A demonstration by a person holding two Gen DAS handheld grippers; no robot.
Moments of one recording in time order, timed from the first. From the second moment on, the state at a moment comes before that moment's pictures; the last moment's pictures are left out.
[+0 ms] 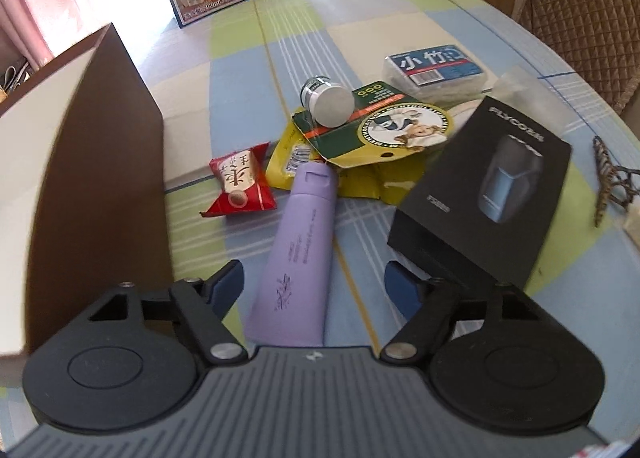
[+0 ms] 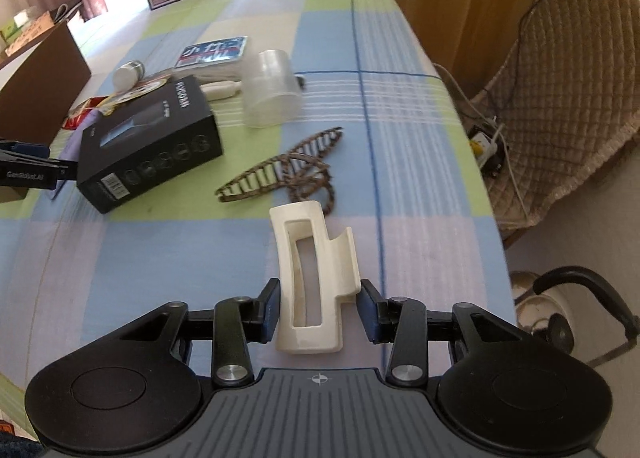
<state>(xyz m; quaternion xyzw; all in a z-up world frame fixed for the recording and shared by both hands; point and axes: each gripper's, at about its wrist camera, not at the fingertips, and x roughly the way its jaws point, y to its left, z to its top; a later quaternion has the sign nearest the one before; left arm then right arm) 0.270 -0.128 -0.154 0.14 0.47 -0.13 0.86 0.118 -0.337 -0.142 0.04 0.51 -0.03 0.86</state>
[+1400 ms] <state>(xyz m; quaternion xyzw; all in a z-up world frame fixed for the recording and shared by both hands) 0.166 -0.113 -0.145 0.00 0.51 -0.03 0.86 0.130 -0.374 -0.144 -0.02 0.47 0.08 0.88</state>
